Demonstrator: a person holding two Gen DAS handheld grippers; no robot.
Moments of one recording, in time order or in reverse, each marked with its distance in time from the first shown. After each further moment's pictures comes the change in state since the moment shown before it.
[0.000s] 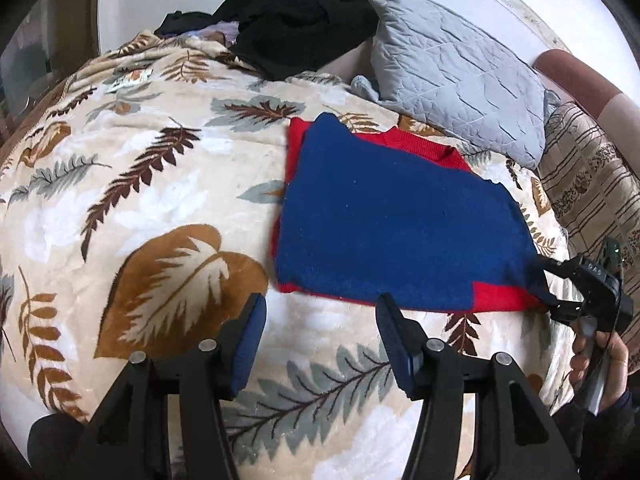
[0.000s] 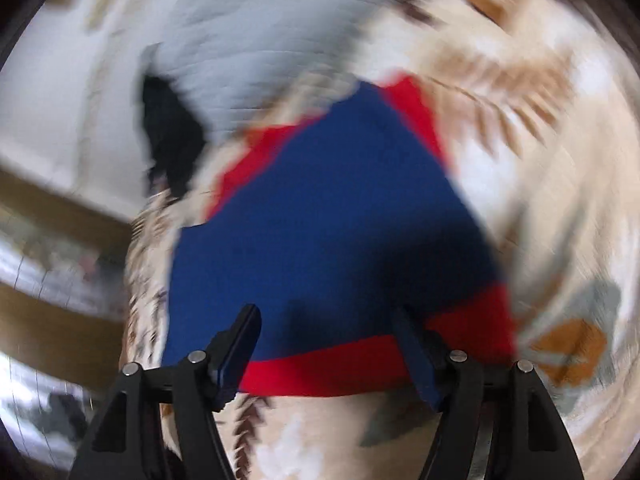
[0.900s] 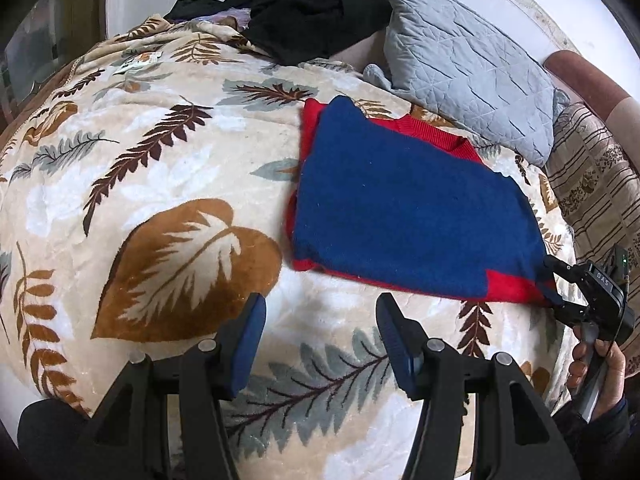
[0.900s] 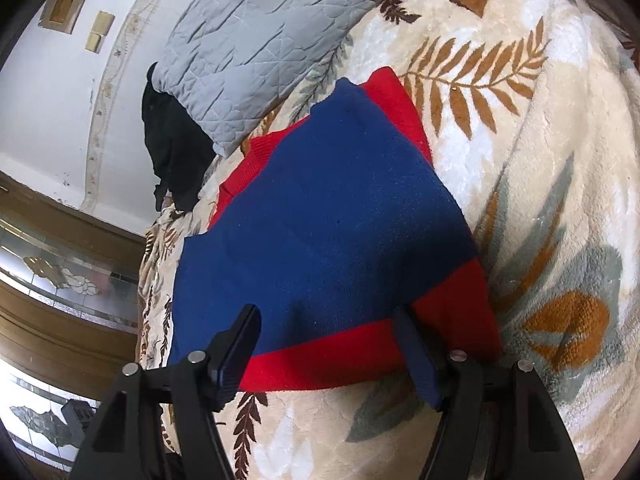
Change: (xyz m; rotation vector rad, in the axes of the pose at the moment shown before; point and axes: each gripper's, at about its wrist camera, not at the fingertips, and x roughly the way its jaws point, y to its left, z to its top) left arm 0.012 0.012 -0.011 -0.034 0.042 0.006; right arm -0.005 -0.008 -0.014 -0.062 -0.042 0.042
